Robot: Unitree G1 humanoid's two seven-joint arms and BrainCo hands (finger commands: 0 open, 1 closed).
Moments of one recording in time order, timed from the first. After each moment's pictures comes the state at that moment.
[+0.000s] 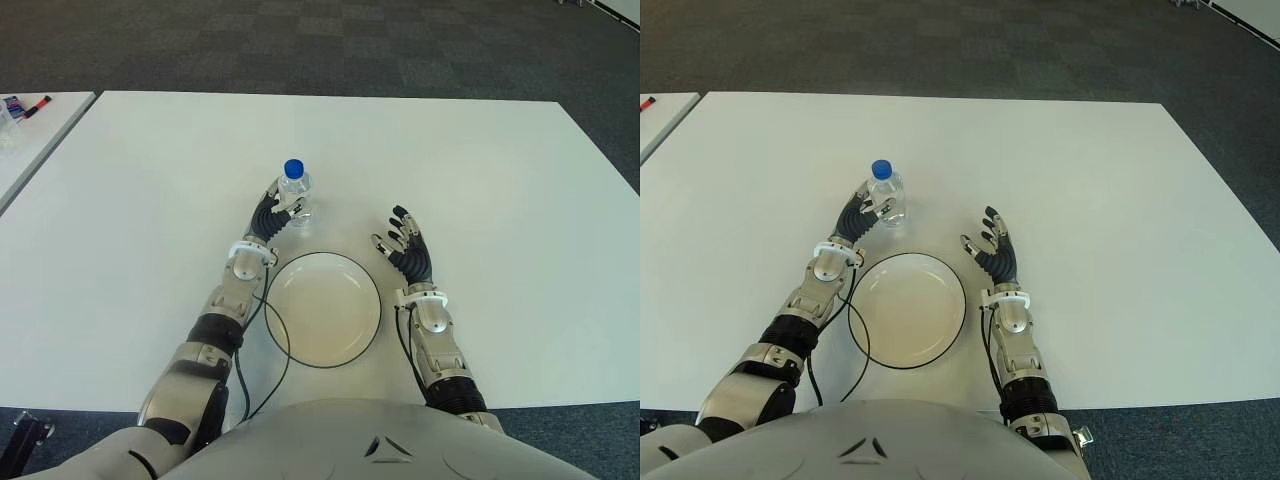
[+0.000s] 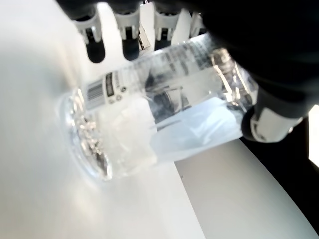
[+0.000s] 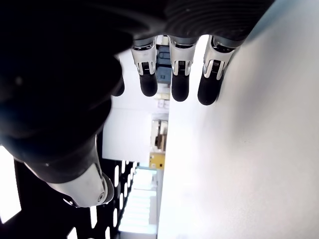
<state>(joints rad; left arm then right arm) -0.25 0.09 -0.10 0.63 0.24 -0.29 0.10 0.04 0.01 0.04 0.36 -0.12 -0.32 -0.07</state>
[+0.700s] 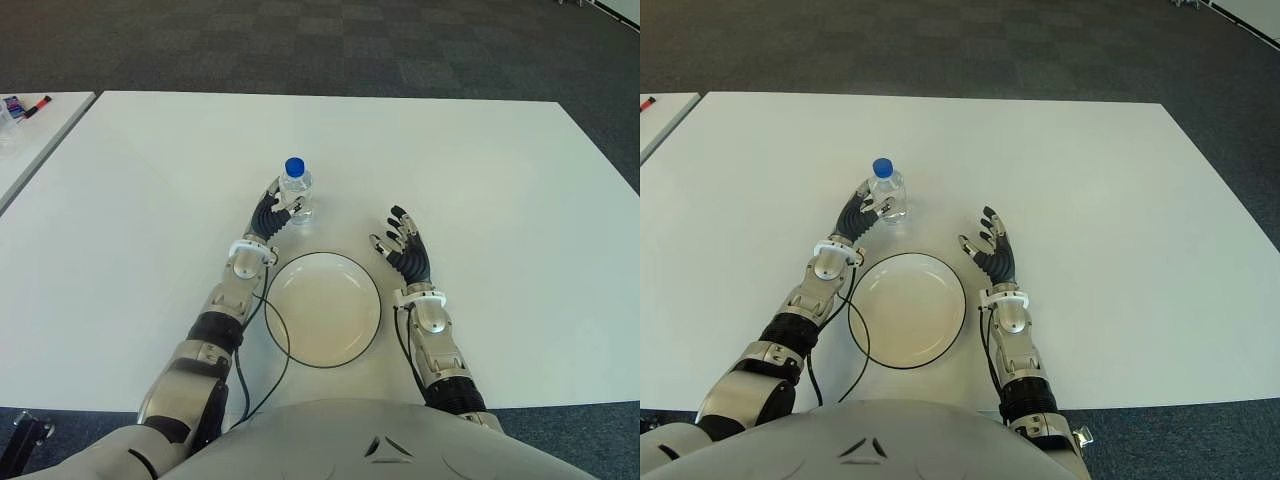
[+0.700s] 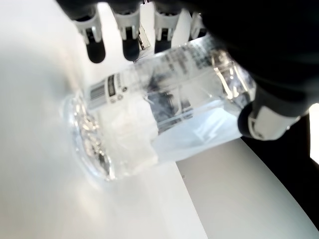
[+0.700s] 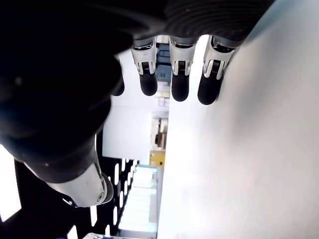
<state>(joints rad) -0.26 0.09 -0.10 0.64 0.25 -0.28 0.11 0.04 0.01 0.05 0.36 -0.11 -0.32 -0.07</state>
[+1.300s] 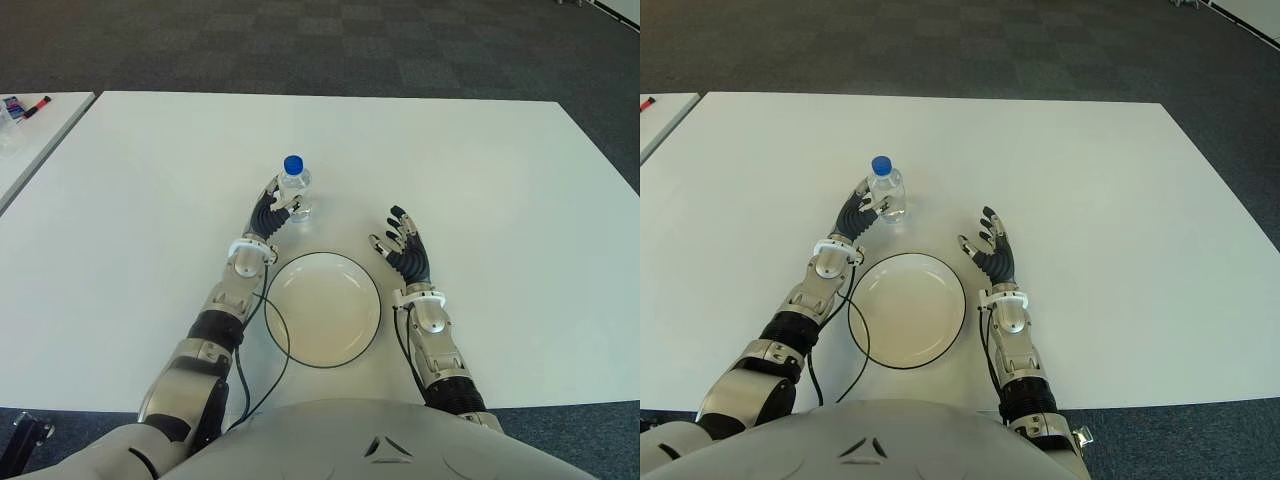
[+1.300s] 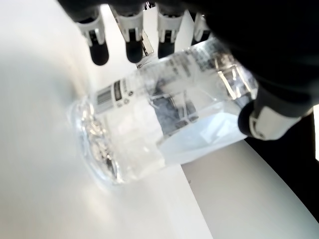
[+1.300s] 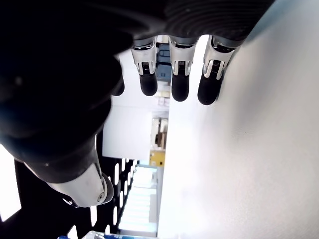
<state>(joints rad) -0.27 0.09 -0.10 0.64 0.27 -0.25 0.15 0.04 0.01 0.06 0.36 -0.11 -0.32 -0.08</state>
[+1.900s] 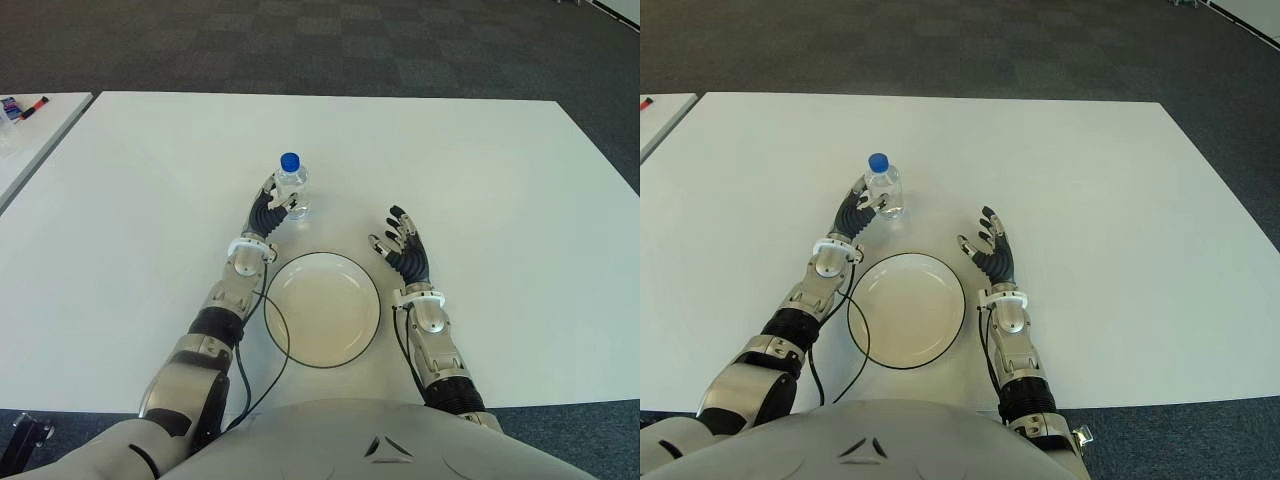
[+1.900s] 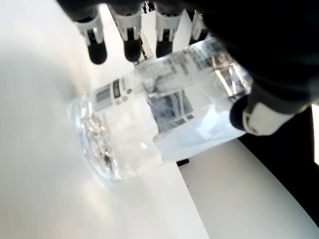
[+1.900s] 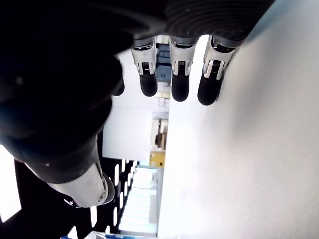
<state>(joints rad) -0.30 0.09 -0.08 0.73 0.25 -0.33 0.18 0.04 0.01 0.06 0.36 -0.12 -0.32 -0.08</state>
